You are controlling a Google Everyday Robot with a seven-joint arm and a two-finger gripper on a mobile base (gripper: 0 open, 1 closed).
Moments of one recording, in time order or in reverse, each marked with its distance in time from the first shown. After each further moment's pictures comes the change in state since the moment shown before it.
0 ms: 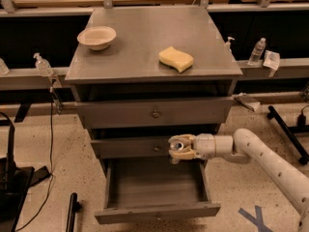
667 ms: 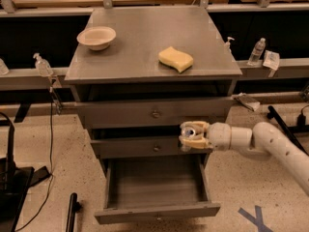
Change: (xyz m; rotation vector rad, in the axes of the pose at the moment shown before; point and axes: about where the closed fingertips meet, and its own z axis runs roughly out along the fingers) arm -0.078 -0.011 -0.040 0.151 0.000 -0.053
